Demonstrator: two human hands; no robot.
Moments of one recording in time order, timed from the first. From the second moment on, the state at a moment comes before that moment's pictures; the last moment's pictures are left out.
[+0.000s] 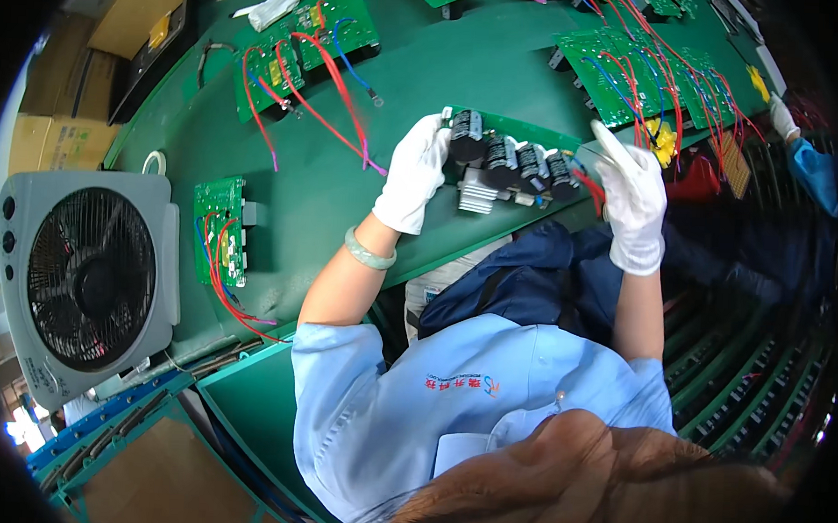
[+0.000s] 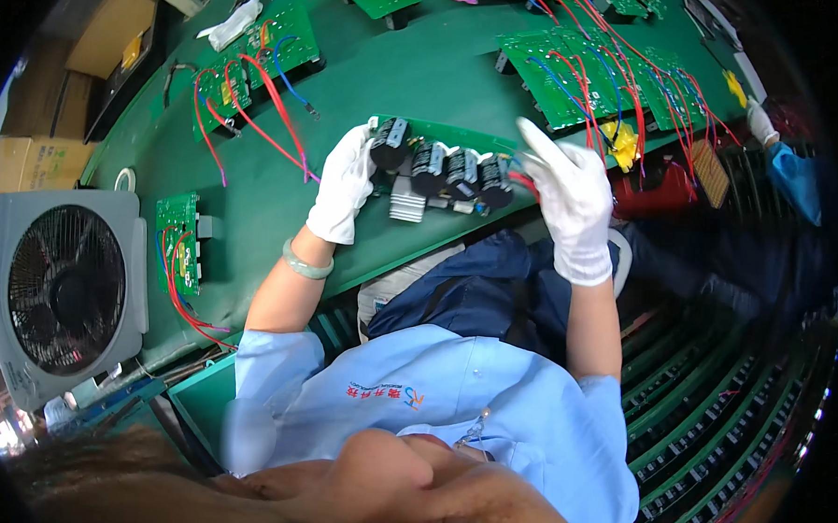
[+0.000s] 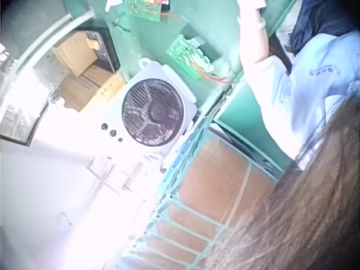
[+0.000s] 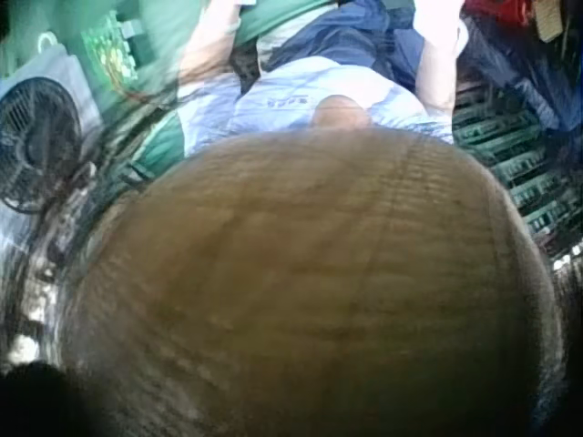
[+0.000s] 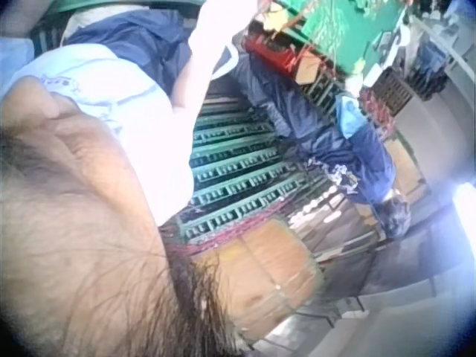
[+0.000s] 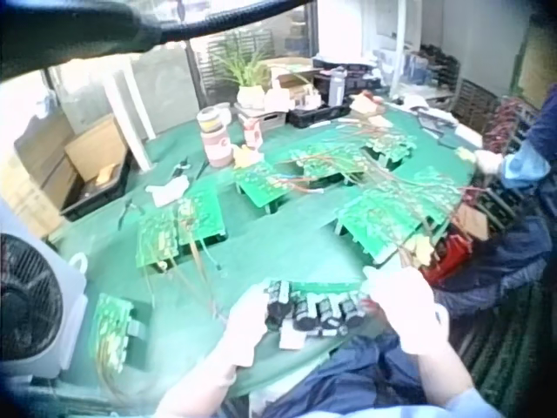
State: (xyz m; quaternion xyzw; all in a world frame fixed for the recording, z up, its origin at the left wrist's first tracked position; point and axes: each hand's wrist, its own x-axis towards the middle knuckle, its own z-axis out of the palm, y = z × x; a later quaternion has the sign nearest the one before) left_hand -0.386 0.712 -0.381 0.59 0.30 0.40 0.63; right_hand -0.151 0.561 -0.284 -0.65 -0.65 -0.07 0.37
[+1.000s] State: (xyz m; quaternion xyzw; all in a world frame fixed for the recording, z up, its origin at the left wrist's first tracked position) left_hand -0.398 0.722 -0.400 0.66 0.30 0.34 0.60; right_hand -0.154 0.632 -0.301 -0.50 -0.83 -0.17 0.21
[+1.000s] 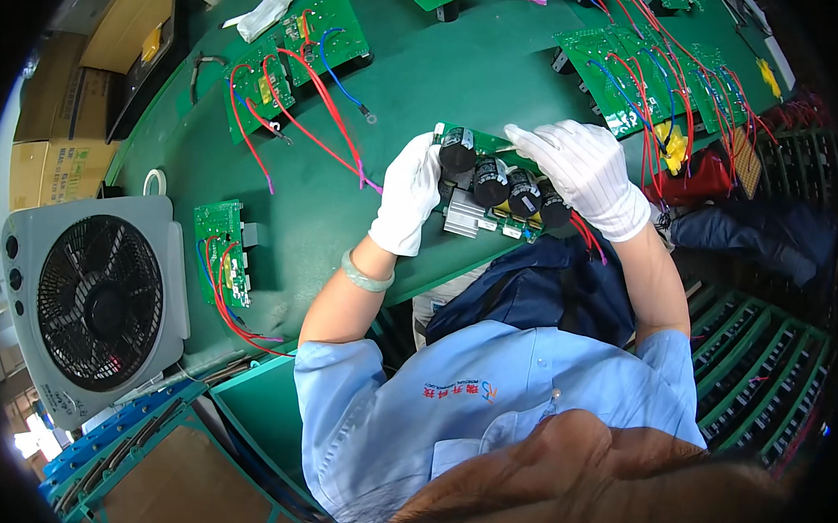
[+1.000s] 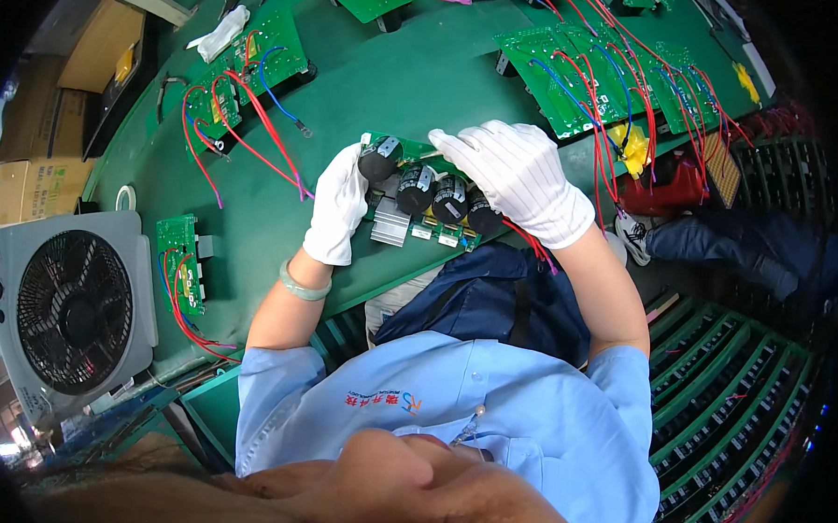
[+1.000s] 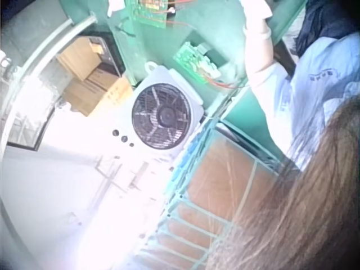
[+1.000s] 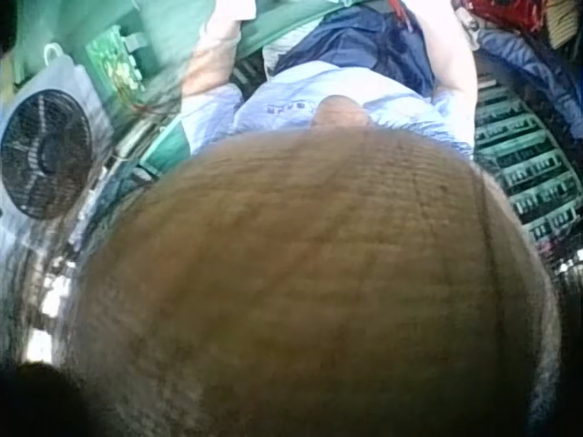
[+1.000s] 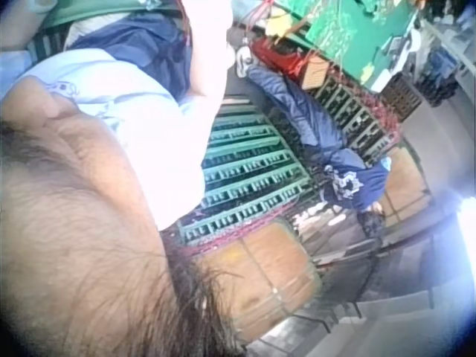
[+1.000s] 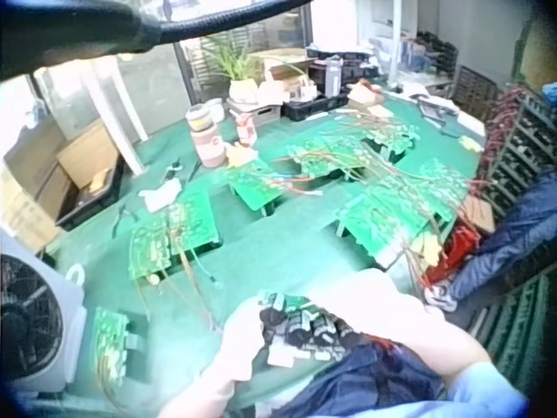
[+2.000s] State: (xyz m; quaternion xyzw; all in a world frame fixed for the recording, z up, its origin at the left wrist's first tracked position) left_hand -0.391 0.714 -0.398 0.53 0.24 0.39 0.71; right_hand -0.142 0.633 -0.312 -0.49 -0.81 -0.16 0.29
